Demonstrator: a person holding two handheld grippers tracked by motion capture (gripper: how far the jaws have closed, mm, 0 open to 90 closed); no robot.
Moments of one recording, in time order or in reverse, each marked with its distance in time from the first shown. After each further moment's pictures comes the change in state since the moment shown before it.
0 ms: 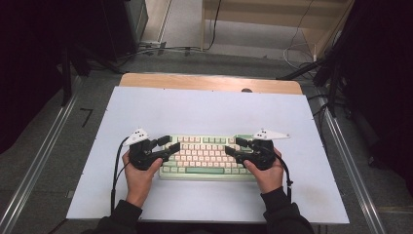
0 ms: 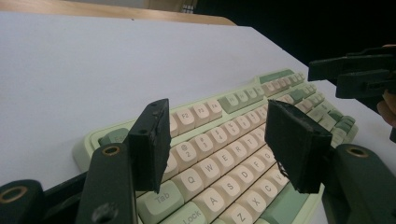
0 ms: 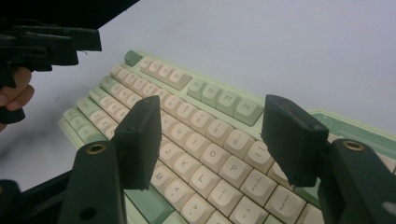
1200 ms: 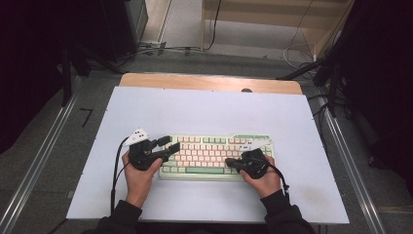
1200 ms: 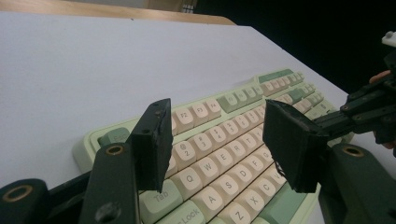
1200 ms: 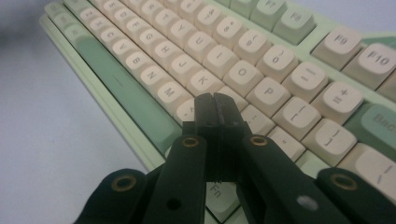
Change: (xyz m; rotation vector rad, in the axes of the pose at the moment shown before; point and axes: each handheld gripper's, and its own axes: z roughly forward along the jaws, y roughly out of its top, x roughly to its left) left arm -0.001 0.000 -0.002 0.002 0.001 -0.001; right arm 0.012 -0.022 0.015 0.277 0.006 -0.135
